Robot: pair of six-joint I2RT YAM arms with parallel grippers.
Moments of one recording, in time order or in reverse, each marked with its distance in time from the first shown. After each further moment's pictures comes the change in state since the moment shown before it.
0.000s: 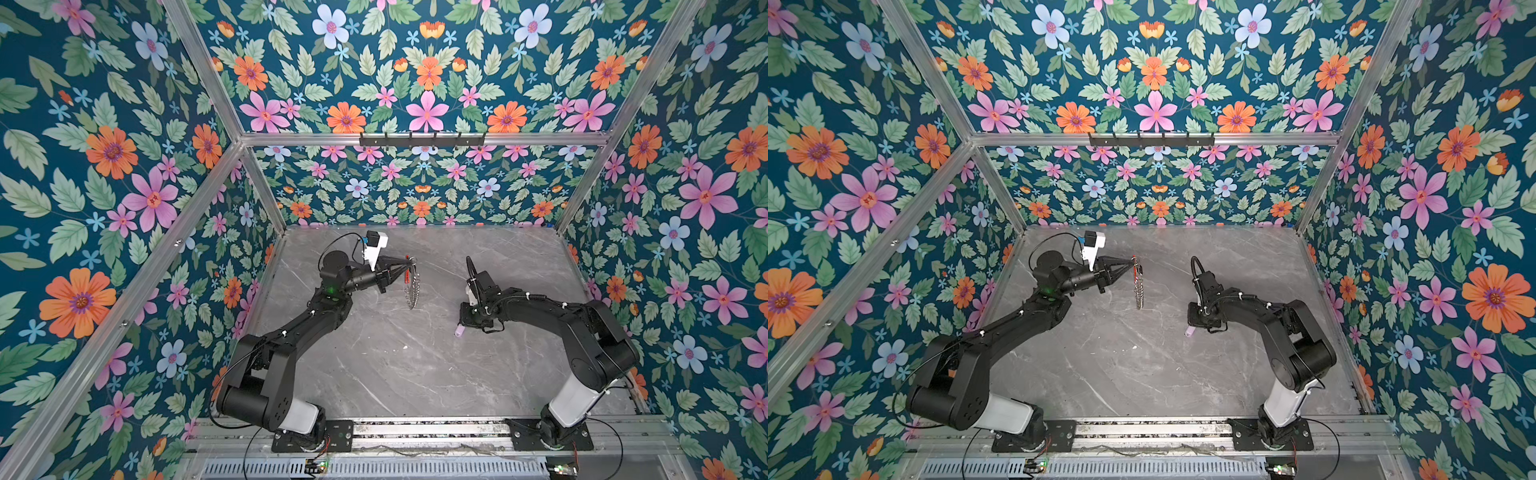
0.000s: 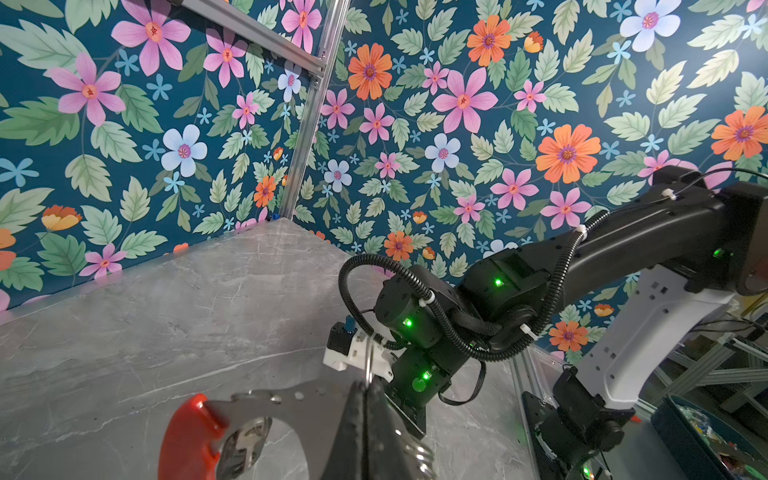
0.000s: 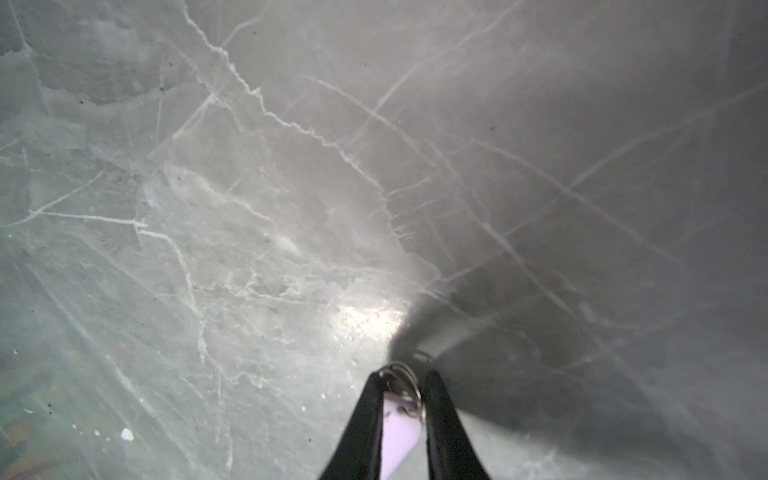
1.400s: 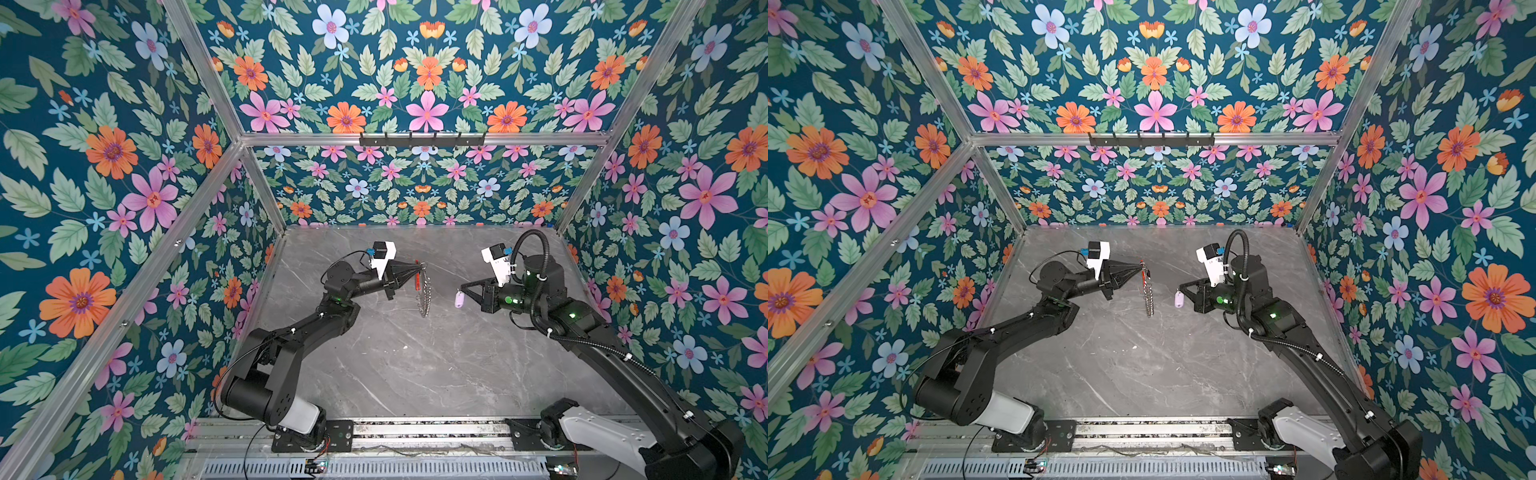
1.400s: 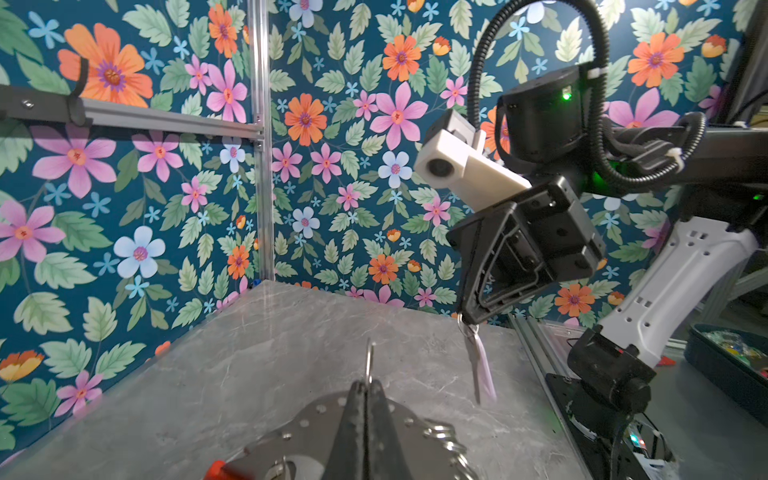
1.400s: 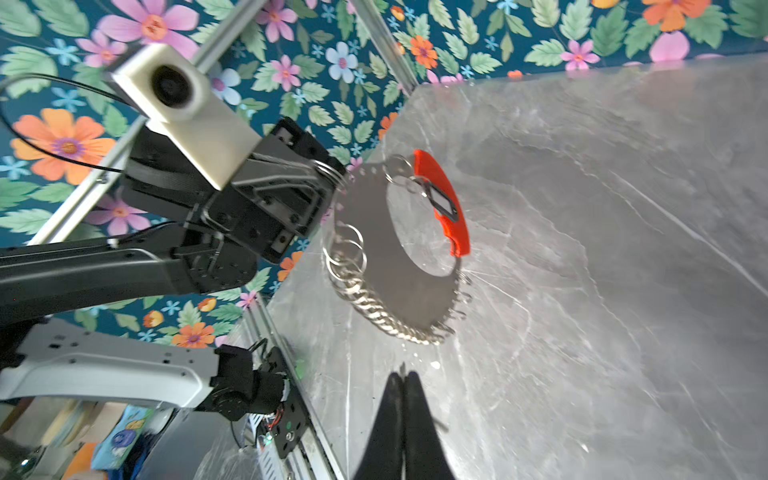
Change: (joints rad) left arm -0.079 0.035 -0.048 0.320 0.029 0.111; right arm 0.001 -0.664 0.053 0.050 -0.414 -0.137
